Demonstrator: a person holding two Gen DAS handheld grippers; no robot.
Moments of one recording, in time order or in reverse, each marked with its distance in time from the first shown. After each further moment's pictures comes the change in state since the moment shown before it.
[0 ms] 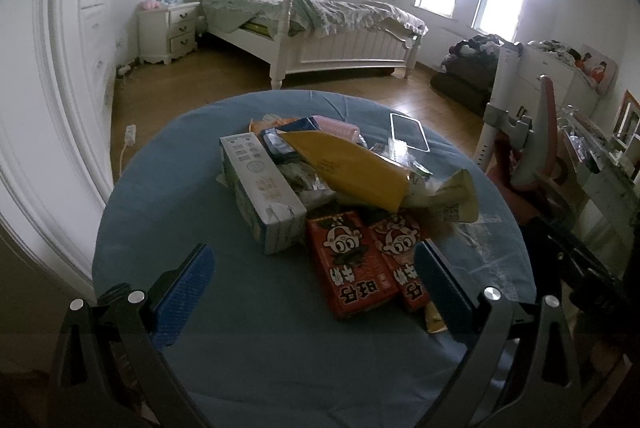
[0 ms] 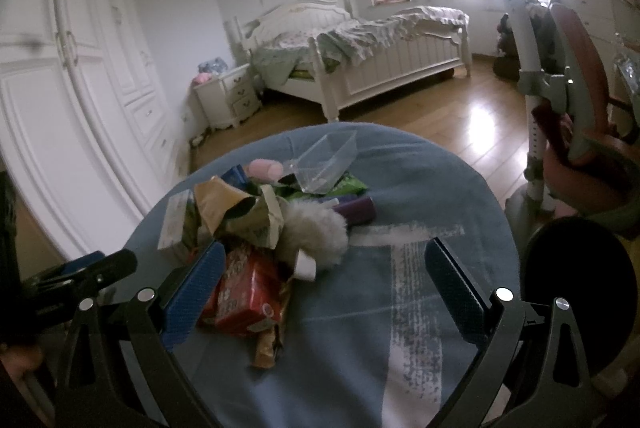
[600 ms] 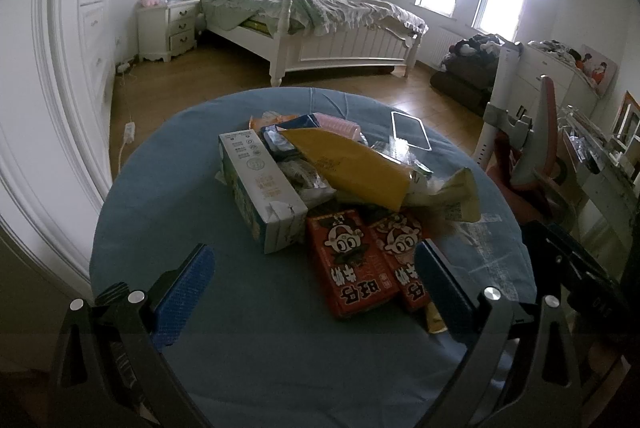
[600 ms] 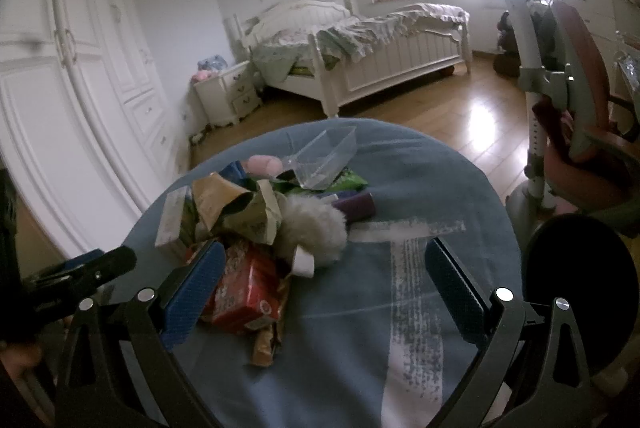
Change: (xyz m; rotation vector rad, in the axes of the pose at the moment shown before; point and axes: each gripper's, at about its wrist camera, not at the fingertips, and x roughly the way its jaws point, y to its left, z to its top) left arm 0.000 -0.002 -0.001 -0.001 0.003 -0.004; right arm 0.004 0.001 -0.005 -0.003 0.022 -0.008
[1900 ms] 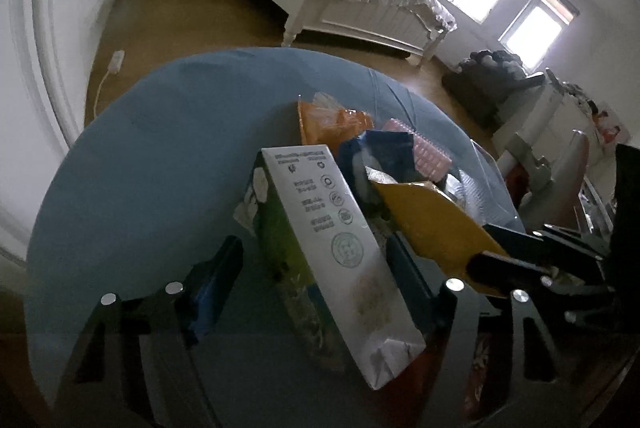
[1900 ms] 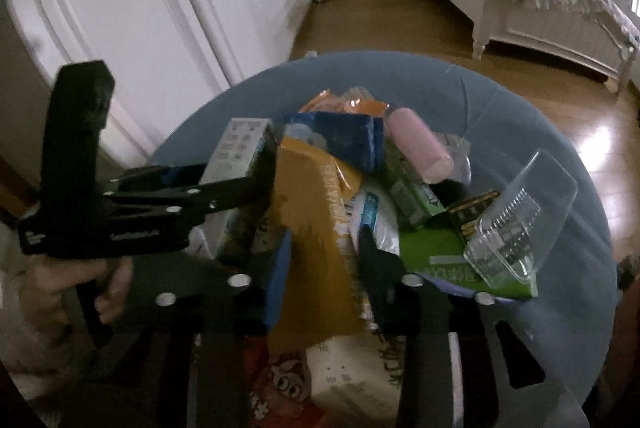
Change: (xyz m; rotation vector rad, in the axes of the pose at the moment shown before) left arm 0.104 0.085 0.047 -0.229 0.164 -0.113; right arm 0.230 0.109 0.112 -0.503 0.523 0.285
